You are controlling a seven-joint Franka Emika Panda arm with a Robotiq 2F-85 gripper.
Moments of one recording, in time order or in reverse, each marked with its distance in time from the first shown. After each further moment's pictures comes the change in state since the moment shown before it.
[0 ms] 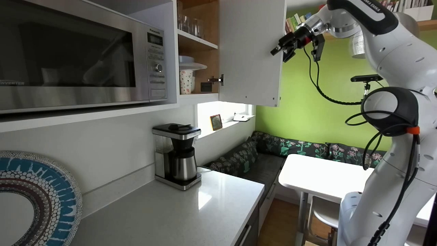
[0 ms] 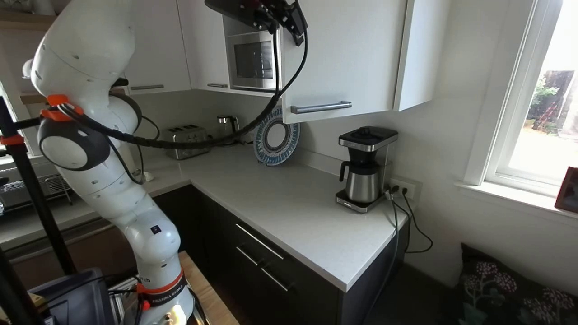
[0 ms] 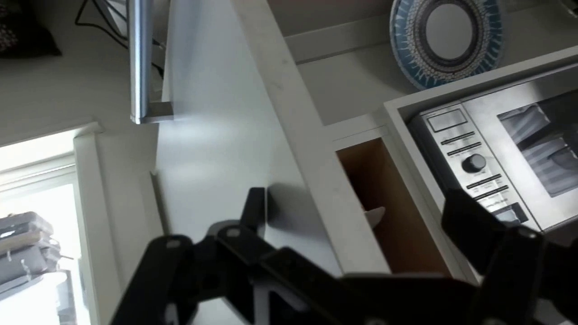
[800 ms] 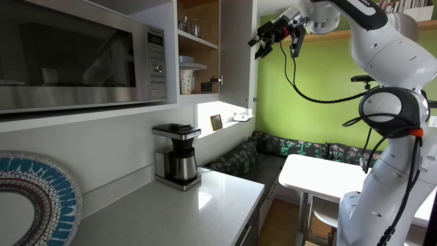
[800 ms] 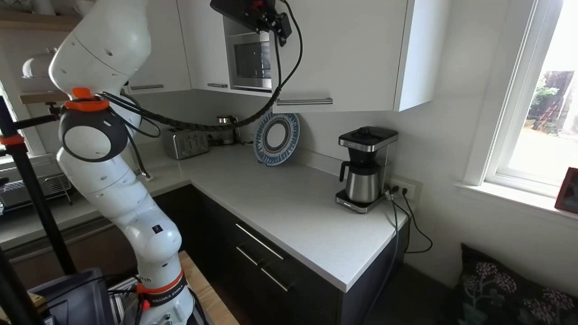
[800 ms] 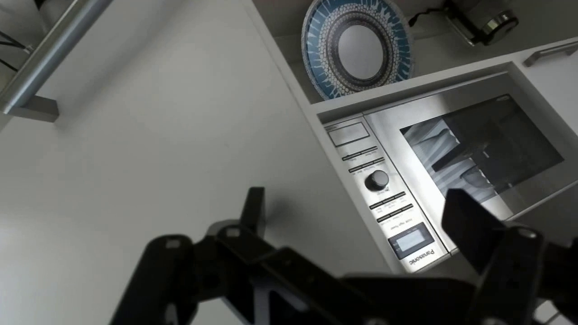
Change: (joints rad) arm 0.023 0.019 0.197 -0.020 0.080 0.025 0.127
